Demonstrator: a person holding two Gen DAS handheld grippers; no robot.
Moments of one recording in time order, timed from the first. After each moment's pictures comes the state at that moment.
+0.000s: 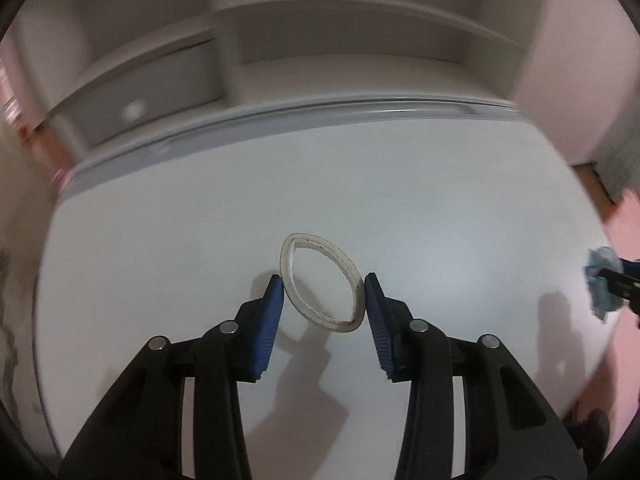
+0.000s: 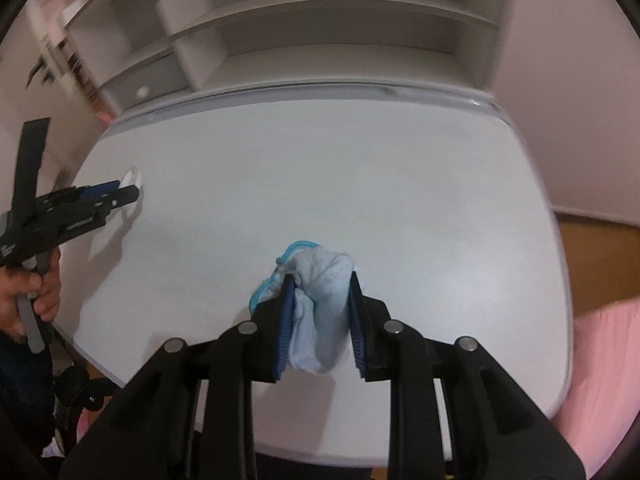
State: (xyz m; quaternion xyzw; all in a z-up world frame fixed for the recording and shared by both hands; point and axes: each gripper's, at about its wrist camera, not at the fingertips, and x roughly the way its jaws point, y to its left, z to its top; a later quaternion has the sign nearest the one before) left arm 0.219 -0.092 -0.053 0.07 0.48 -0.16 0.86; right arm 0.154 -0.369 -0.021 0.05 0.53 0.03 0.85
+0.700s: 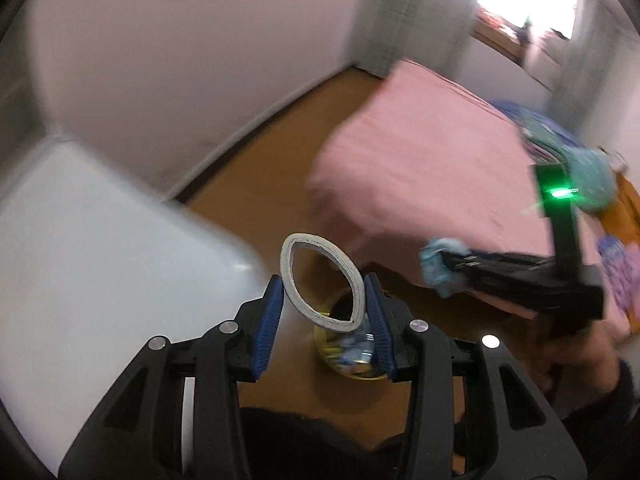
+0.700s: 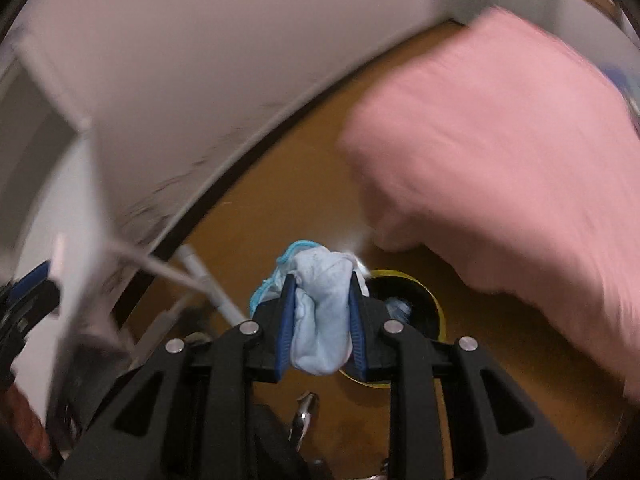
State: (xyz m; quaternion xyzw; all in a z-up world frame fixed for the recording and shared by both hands) left arm 0.001 -0.480 -0.070 0.18 0.41 -0.57 0.69; right arm -0.145 -0.675 -0.113 0.32 0.45 -0.36 0.75
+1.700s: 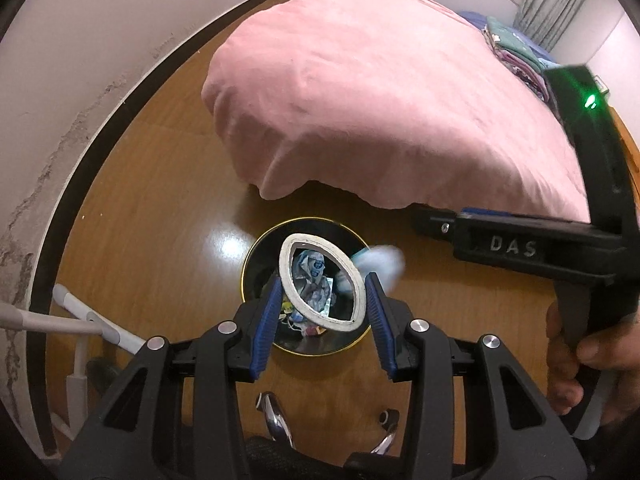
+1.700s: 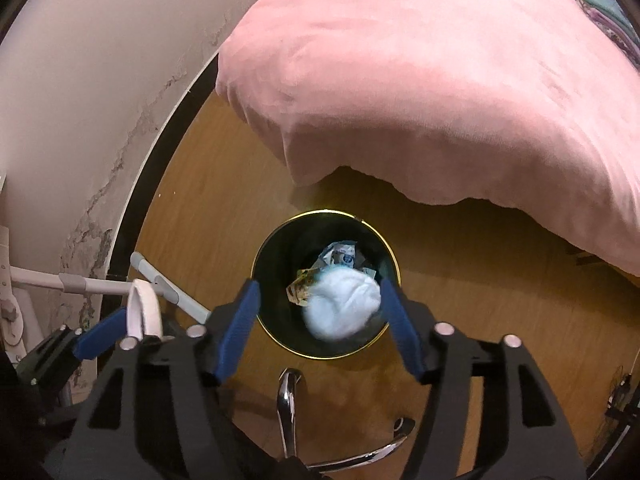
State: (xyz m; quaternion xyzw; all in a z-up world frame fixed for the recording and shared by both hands) left arm -0.078 -0.597 -0.225 0.28 0.48 -0.59 0.58; right arm -0.208 -0.725 -0.207 0.41 0.47 -0.41 0.67
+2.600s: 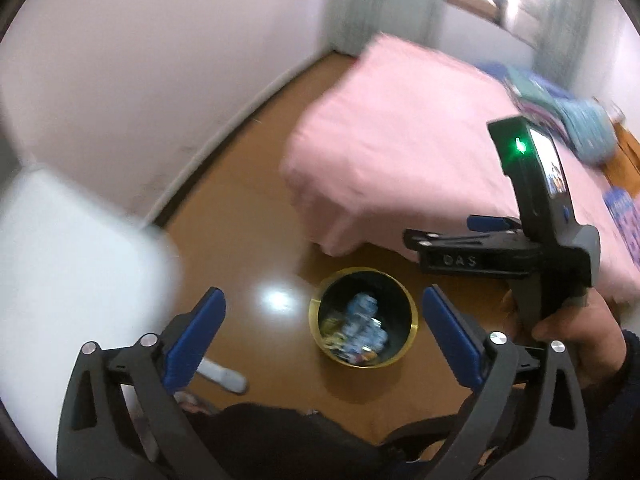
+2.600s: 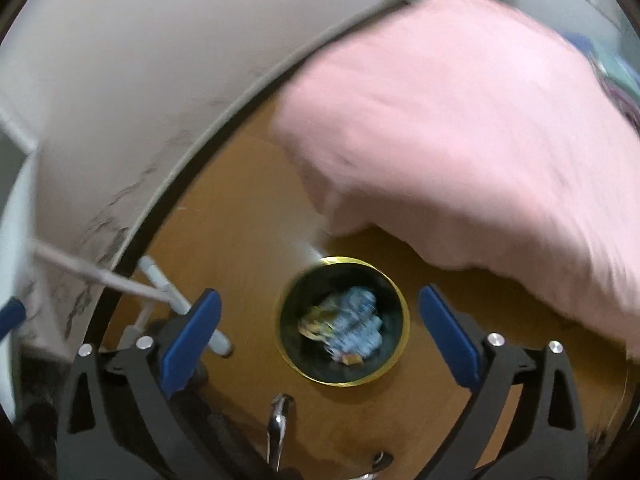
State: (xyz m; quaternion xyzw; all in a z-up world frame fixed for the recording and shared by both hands) left arm -0.030 -0.482 -0.077 0.23 0.38 -0.55 0.71; right arm -0.130 -0.674 -0.117 0.28 0.45 -0.37 0.76
